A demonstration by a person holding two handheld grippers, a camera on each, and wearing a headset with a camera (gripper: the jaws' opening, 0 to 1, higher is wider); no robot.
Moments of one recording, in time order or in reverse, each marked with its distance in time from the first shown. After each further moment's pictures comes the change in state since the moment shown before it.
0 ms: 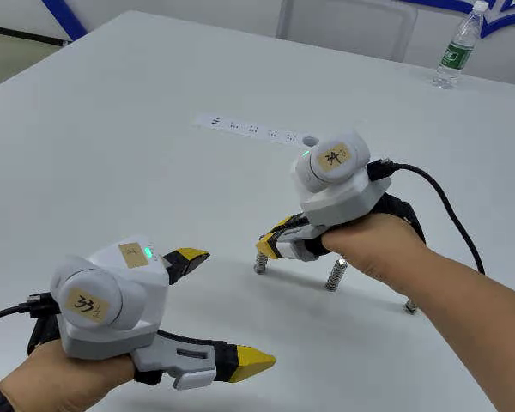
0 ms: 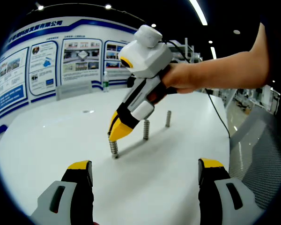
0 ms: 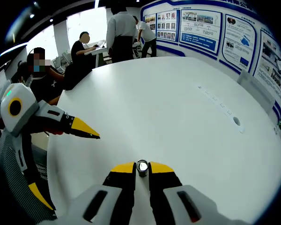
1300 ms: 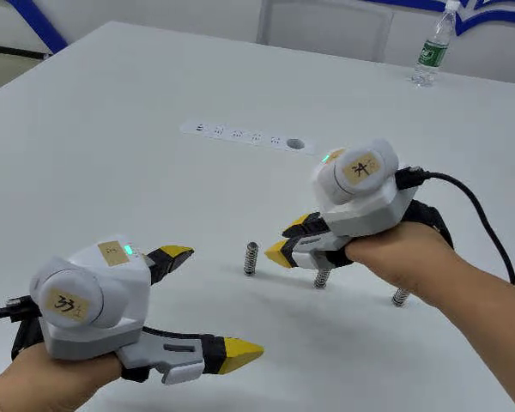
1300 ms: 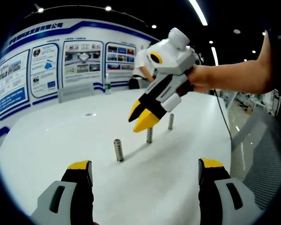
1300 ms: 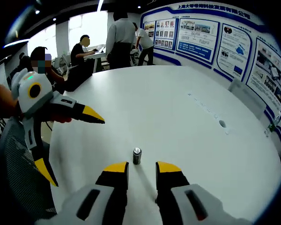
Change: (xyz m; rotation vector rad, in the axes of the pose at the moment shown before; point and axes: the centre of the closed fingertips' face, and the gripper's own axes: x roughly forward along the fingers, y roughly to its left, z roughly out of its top) left arm -0.004 0.007 0.010 0.011 -0.013 0.018; right arm -0.058 -0.009 -0.009 -0.031 -0.087 -0.070
